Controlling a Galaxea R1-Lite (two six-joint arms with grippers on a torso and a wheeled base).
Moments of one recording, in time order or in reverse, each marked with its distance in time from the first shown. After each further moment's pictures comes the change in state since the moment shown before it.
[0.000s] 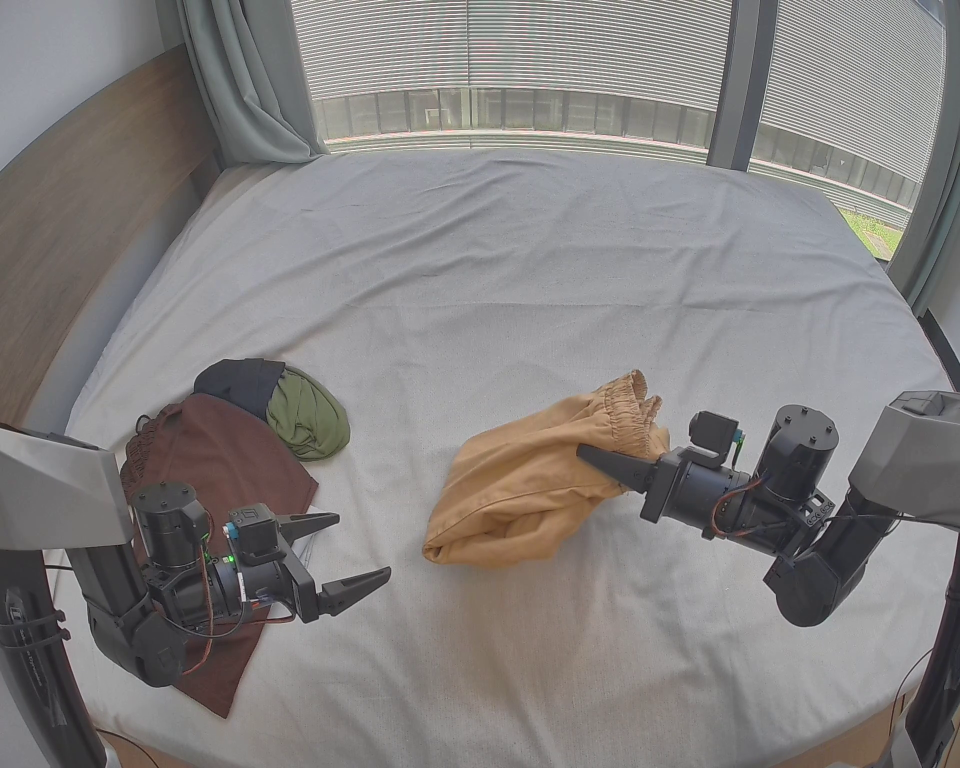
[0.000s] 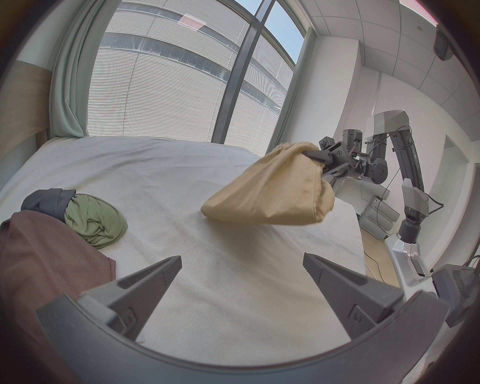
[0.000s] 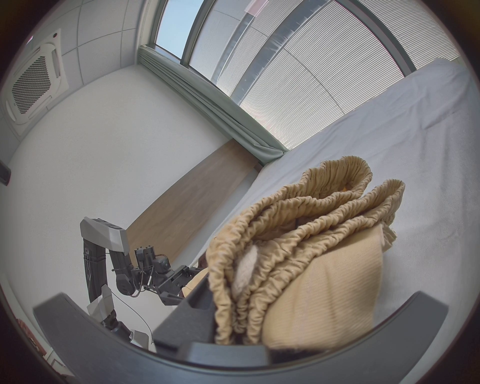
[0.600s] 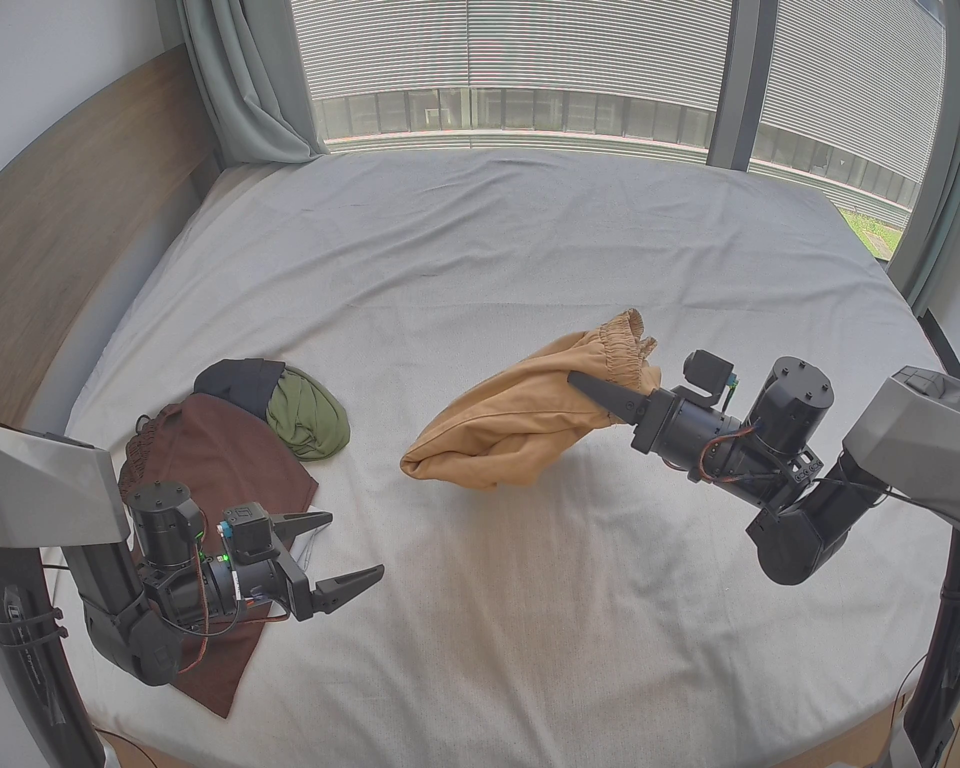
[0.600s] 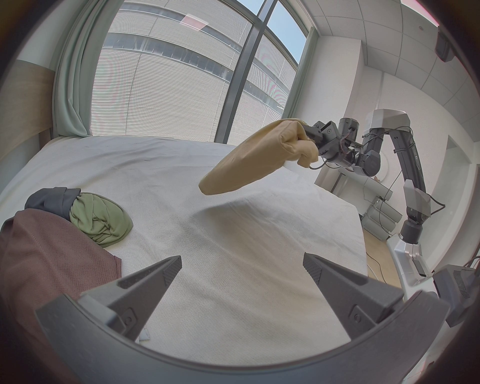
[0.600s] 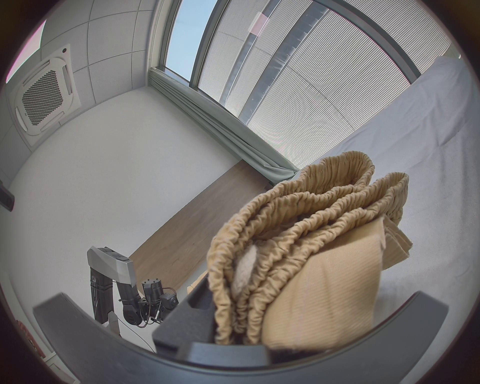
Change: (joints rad) left arm 0.019 -0.004 0.006 0.000 -0.001 0.001; right arm -0.009 0.021 -0.214 0.013 0.007 0.112
